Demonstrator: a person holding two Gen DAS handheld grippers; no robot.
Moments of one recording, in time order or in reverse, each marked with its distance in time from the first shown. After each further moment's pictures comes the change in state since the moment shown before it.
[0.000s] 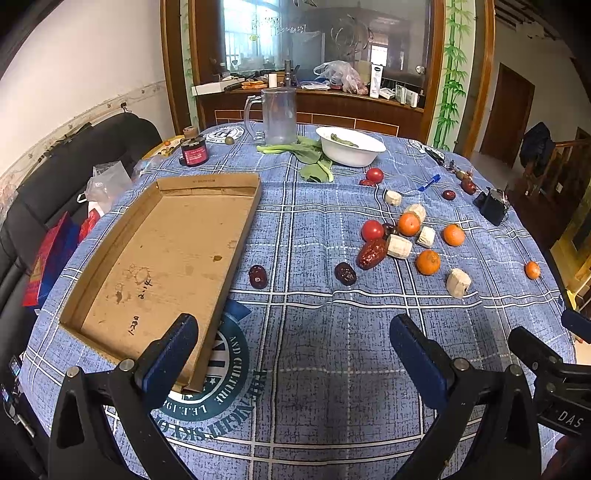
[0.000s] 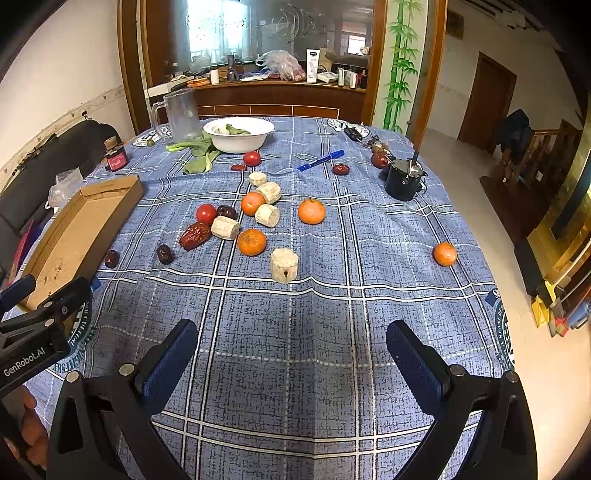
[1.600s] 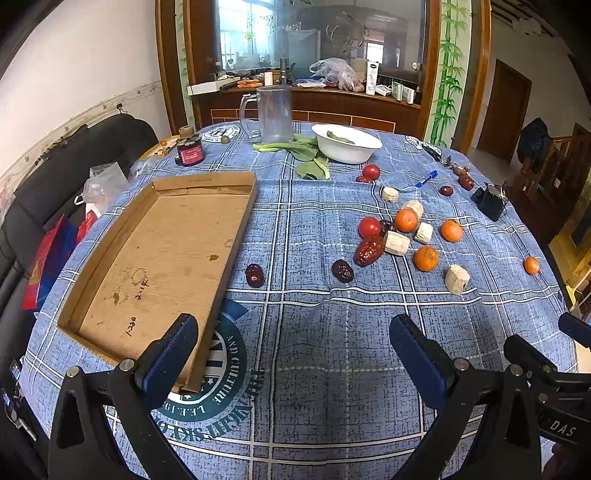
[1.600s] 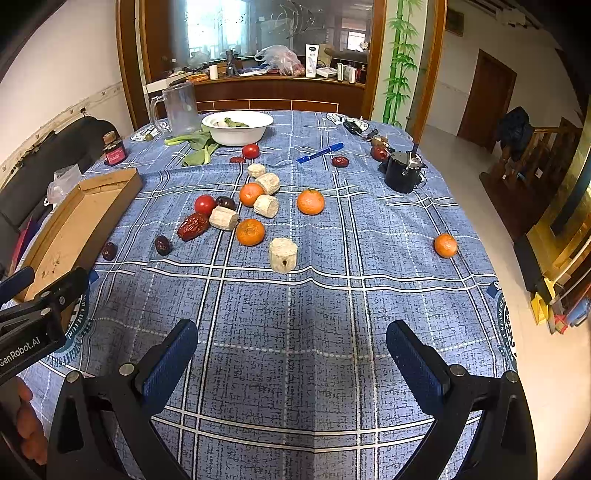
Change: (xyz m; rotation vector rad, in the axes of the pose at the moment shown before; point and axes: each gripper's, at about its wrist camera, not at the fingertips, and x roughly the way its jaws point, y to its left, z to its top) left arm 0.004 -0.001 -0.001 0.011 0.006 -0.011; right arm 0.003 0.001 -0.007 -0.001 0.018 -0.001
